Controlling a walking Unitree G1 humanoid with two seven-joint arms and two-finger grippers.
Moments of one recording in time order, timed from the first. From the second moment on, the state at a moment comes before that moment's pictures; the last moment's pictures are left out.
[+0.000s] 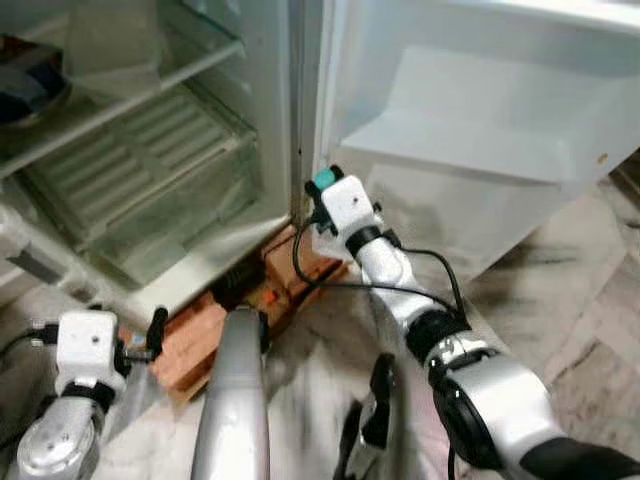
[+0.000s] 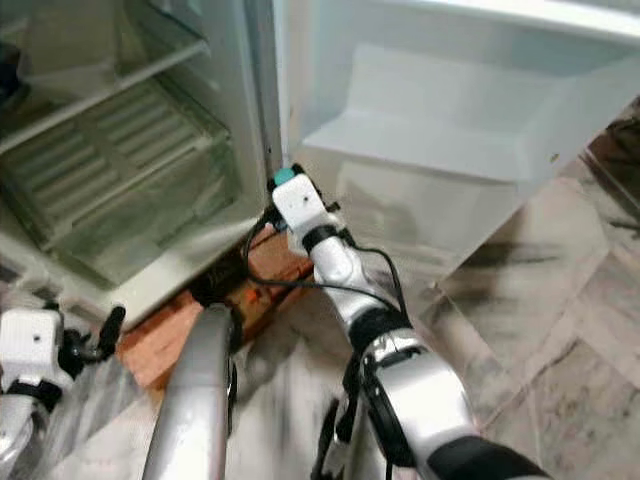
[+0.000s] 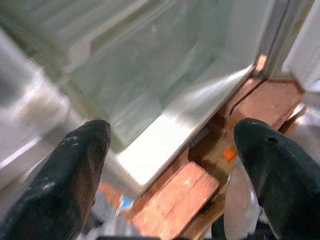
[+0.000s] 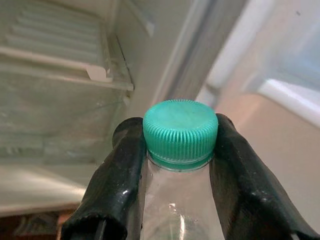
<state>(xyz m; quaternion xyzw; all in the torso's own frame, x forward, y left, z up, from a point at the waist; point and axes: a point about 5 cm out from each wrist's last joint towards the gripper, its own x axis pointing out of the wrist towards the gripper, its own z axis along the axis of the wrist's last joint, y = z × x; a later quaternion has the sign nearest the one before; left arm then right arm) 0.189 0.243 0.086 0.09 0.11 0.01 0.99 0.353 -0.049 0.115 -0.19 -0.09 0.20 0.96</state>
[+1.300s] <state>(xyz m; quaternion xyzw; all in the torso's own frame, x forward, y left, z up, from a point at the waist) 0.187 0.249 0.095 0.12 0.09 0.02 0.99 0.368 -0.058 0.161 -0.21 -0.22 0.14 0.94</state>
